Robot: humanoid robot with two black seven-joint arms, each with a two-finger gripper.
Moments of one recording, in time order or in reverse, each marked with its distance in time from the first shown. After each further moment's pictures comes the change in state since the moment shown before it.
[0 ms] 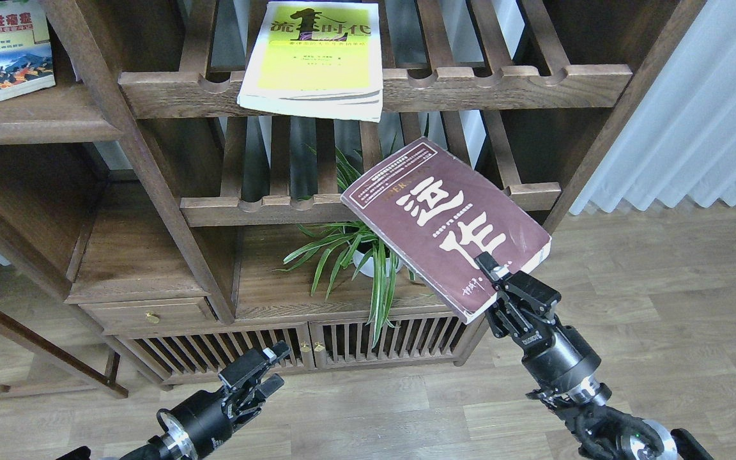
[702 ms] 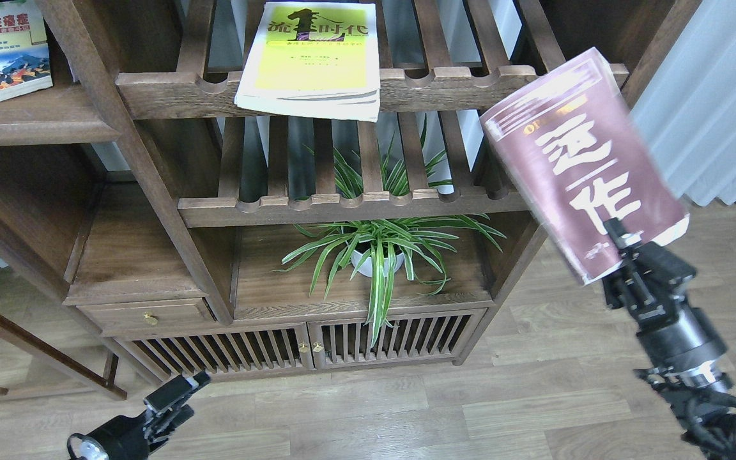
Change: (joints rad) left arm 0.010 0.164 0.069 0.230 0.002 0.000 0.019; right arm -0.061 -0.254 0.186 0.085 0.207 -0.001 0.000
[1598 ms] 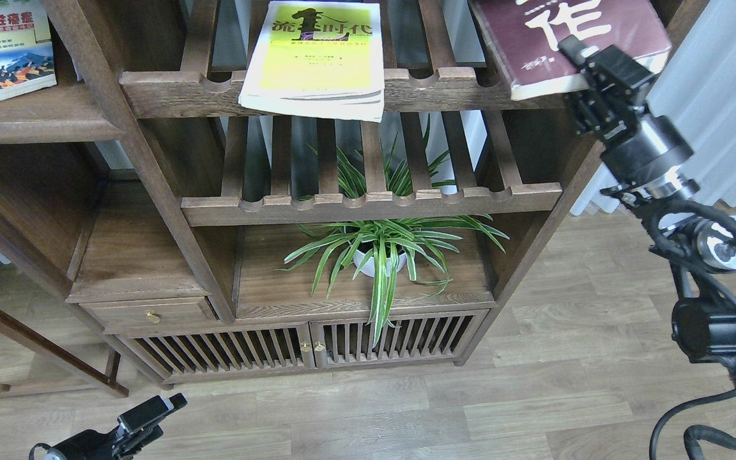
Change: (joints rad) left arm 0.027 0.158 0.003 0.062 0.063 0.000 0.067; right arm 0.514 -0.026 0.145 -0.107 -0.103 -0.112 0.000
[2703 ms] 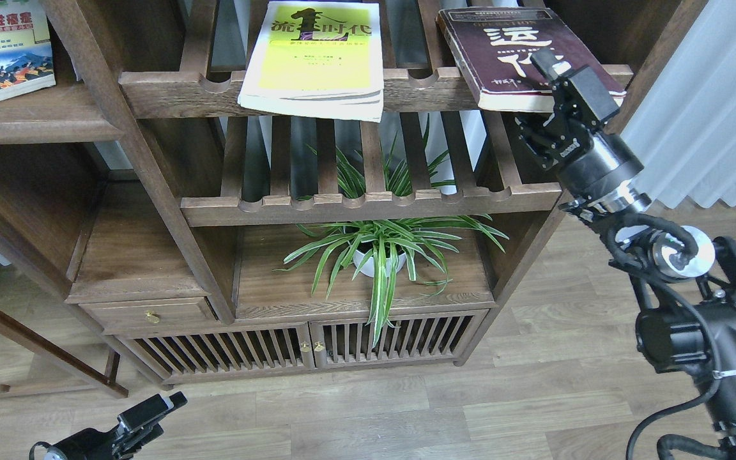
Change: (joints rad) left arm -0.004 0.000 0.001 0.000 0.000 0.000 0.001; right arm 0.127 0.061 -0.121 -0.059 -0.084 -0.130 0.029
